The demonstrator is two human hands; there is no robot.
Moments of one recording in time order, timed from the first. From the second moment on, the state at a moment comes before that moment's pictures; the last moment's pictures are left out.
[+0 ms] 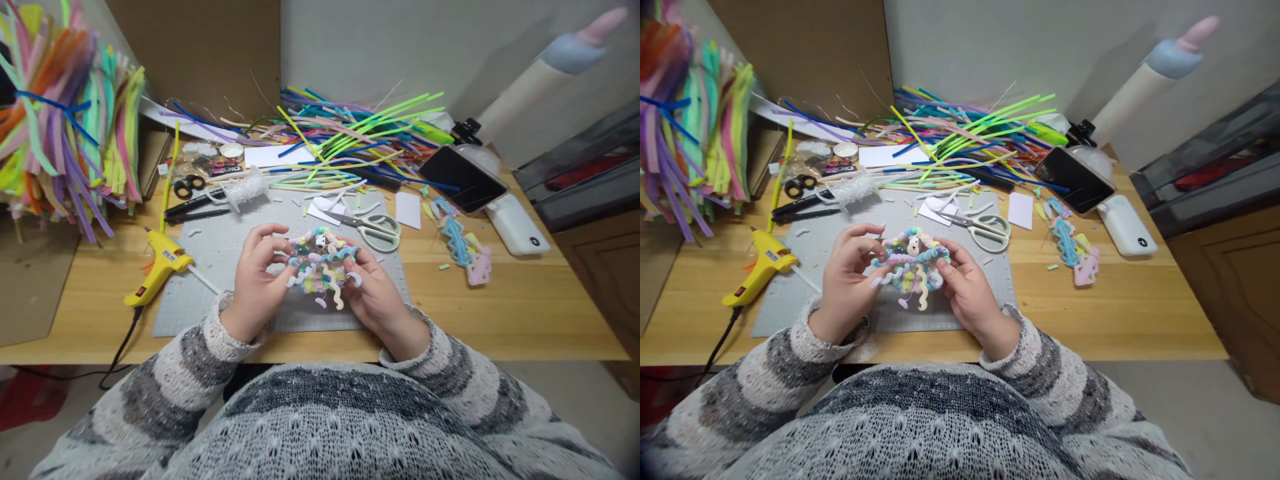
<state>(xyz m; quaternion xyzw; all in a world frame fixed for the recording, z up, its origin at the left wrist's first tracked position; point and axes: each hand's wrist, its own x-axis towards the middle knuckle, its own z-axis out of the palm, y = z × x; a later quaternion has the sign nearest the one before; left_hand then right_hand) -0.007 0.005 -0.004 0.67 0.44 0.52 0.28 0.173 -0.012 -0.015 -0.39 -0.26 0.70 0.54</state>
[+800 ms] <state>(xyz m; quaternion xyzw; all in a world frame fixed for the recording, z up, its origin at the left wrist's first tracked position) -0.005 0.020 -0.006 0.70 0.44 0.47 0.33 0.175 -0.003 -0.026 -0.35 -0.29 0.73 0.51</state>
